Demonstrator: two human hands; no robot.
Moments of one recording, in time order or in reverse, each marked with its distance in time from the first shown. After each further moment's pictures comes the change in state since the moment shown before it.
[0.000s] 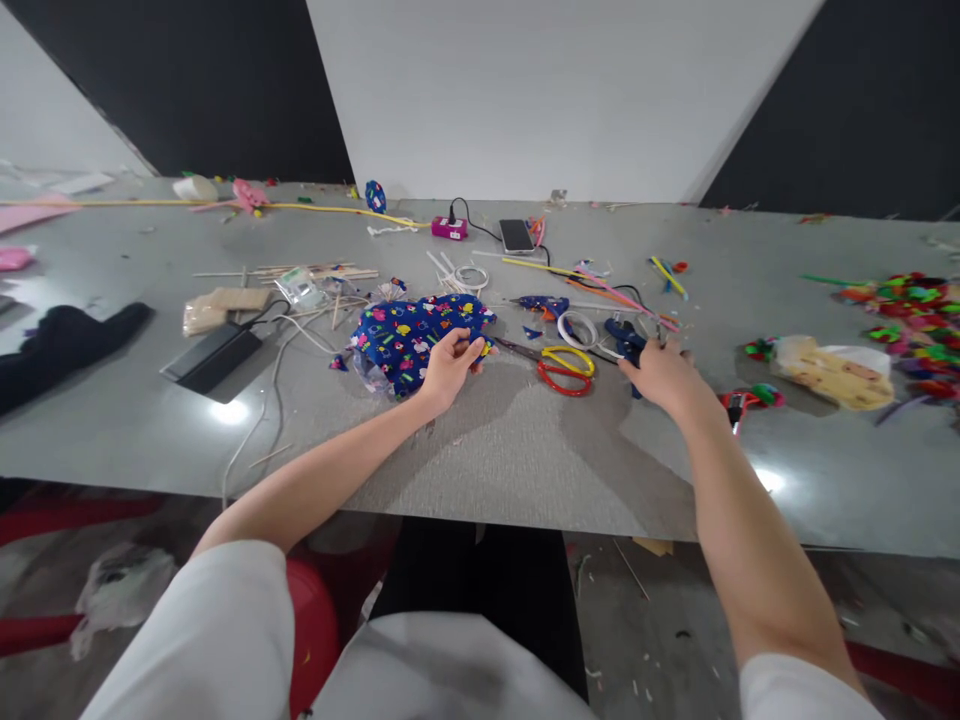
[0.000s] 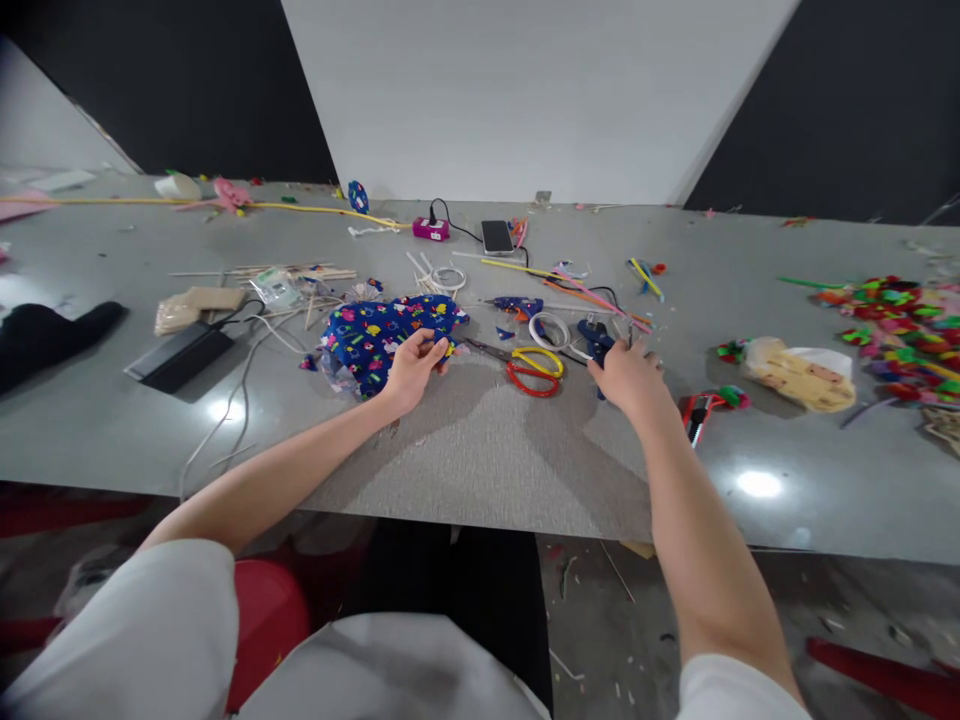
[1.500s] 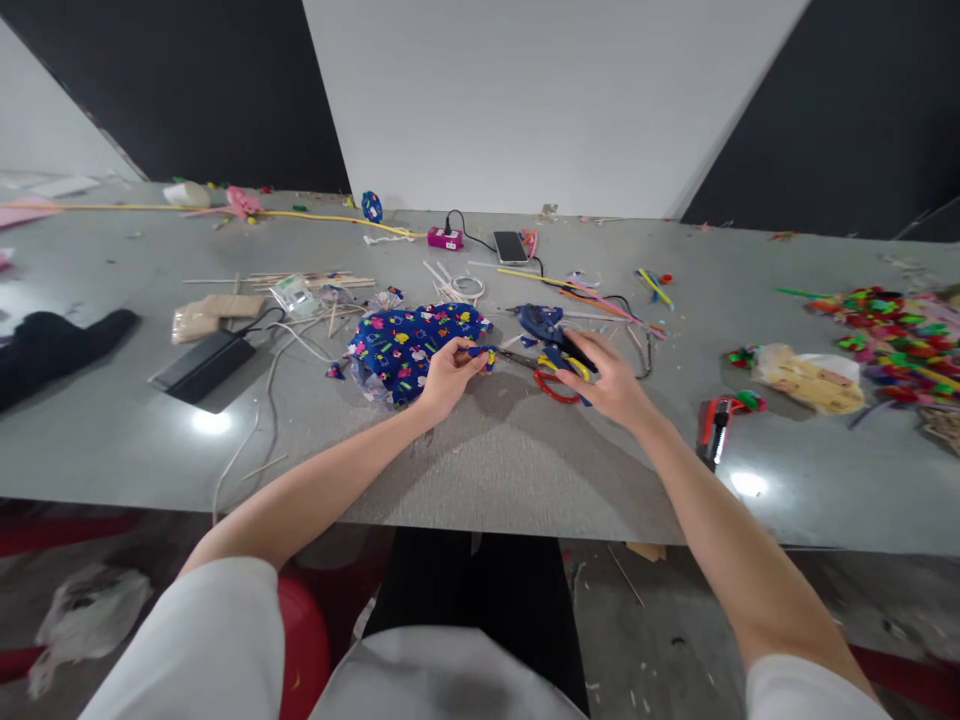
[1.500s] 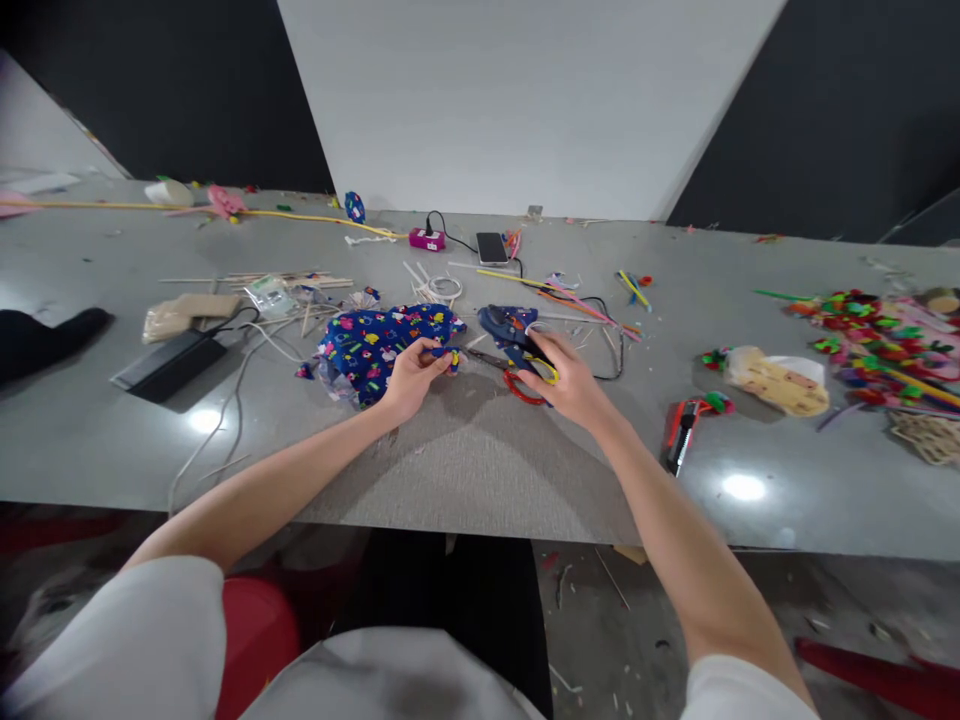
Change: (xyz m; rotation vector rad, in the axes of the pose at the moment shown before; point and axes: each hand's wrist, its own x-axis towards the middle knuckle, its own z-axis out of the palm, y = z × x) left_hand -0.001 -0.003 -0.001 -0.009 -0.022 -0.001; right_hand -0.043 -0.062 -0.028 0.723 0.262 -0.759
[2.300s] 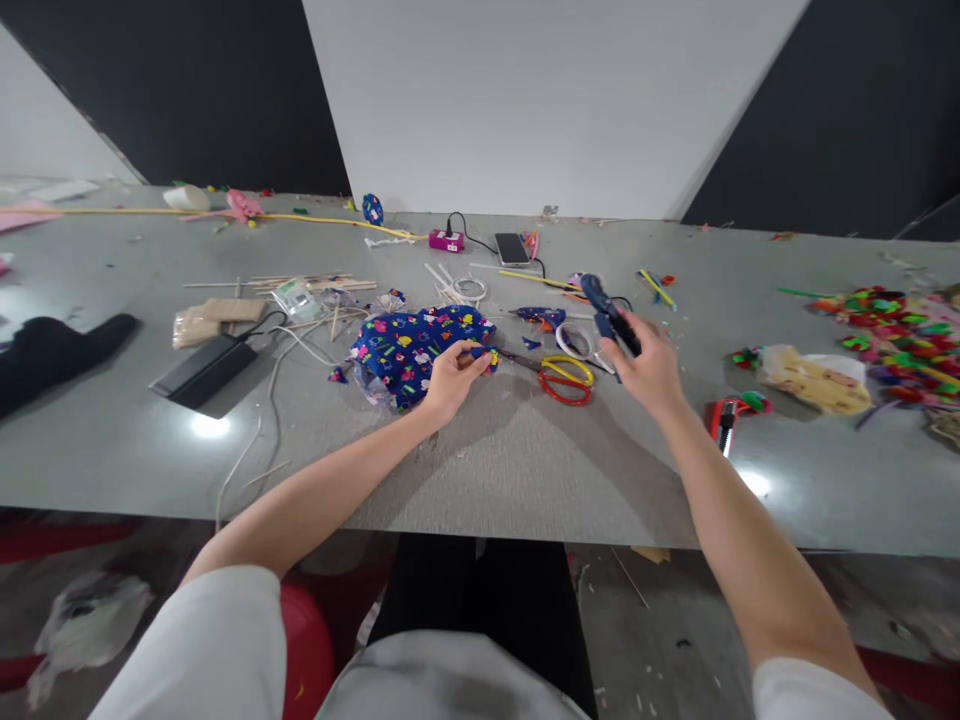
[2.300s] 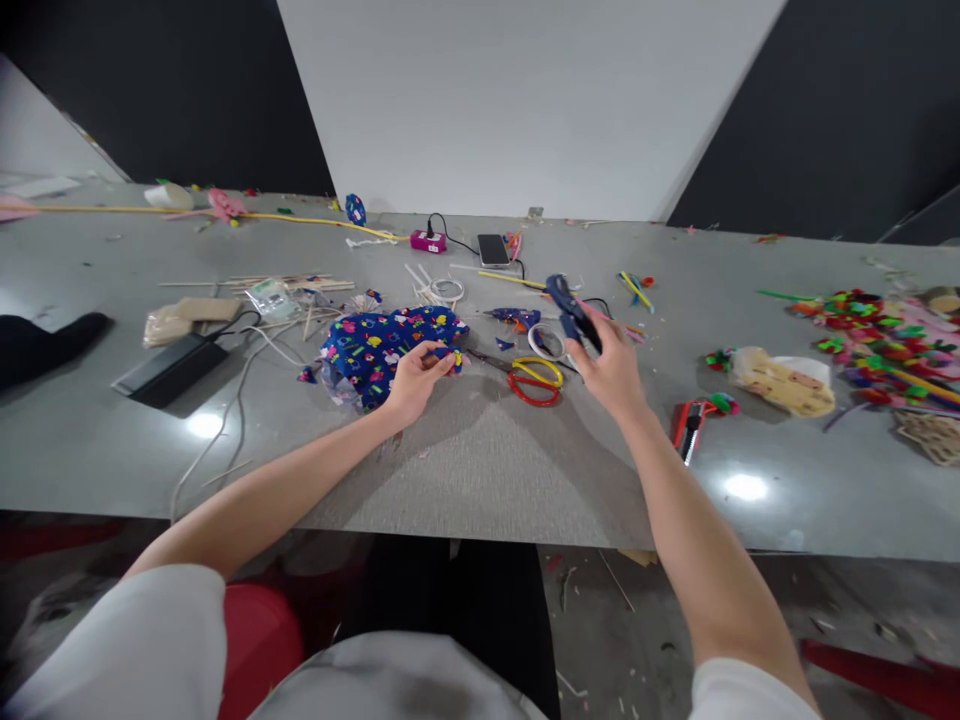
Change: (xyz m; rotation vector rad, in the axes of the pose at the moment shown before) left_hand 0.001 0.001 0.002 -0.024 0.022 0.007; right_hand 0.003 0.051 -0.021 -0.281 0.235 0.245
